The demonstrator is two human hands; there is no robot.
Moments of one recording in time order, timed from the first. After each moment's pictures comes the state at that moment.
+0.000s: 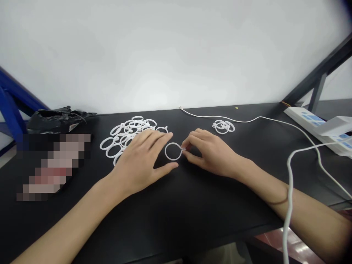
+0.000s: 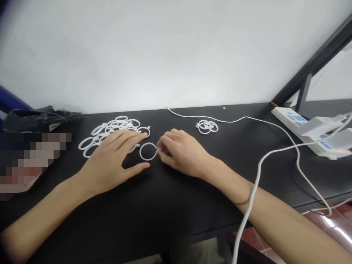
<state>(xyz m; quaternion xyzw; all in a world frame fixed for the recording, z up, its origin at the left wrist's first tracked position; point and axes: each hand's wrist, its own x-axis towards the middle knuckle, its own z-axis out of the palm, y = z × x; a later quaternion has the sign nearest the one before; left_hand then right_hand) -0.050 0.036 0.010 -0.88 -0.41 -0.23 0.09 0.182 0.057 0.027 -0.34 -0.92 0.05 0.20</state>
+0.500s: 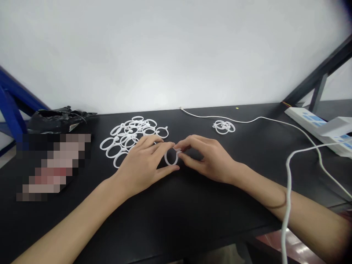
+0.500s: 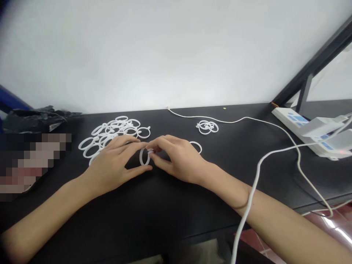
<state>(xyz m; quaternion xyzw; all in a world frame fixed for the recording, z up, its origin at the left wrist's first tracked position) -0.048 0.037 0.004 -0.89 -0.38 -0.24 0.10 0.173 0.046 0.021 -0.32 -0.88 0.16 0.32</state>
